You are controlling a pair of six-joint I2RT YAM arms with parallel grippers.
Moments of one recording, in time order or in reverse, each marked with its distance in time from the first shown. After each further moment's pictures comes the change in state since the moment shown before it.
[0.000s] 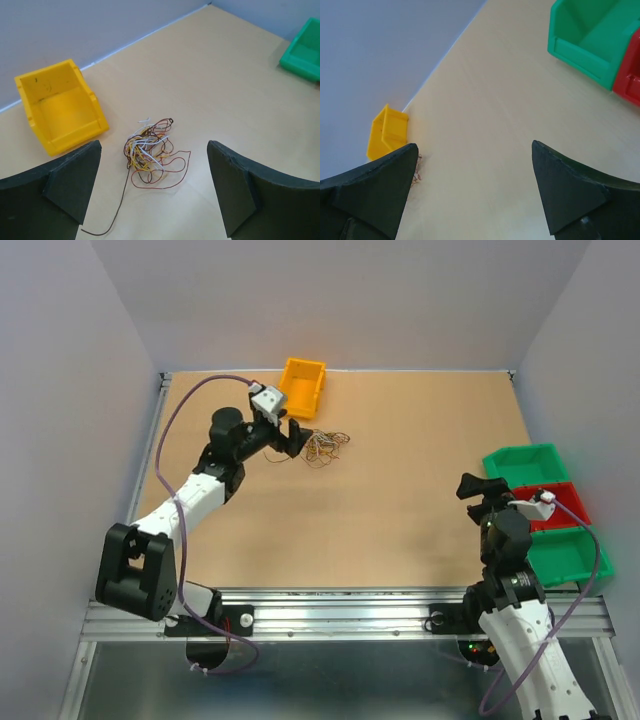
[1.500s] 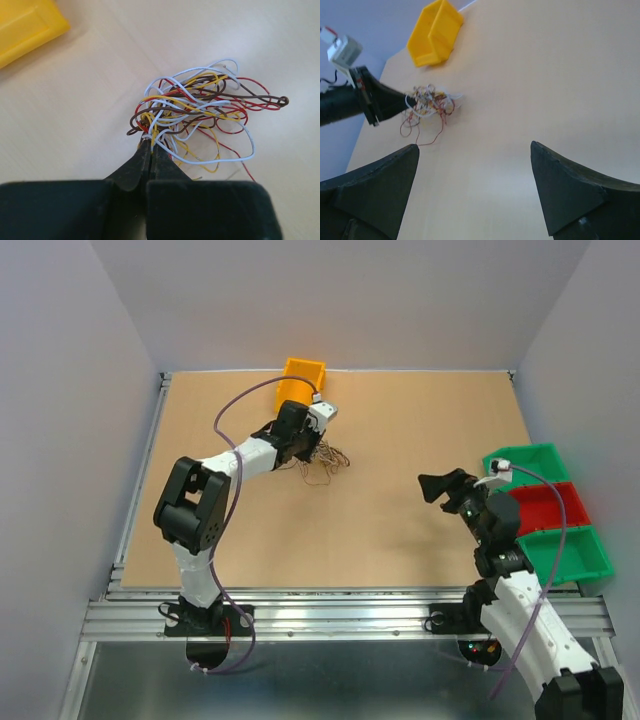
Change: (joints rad) left arm -0.249 0.536 0.409 -0.546 -0.457 0.186; right arm 0.000 0.278 -0.009 0.307 -0.549 -0.203
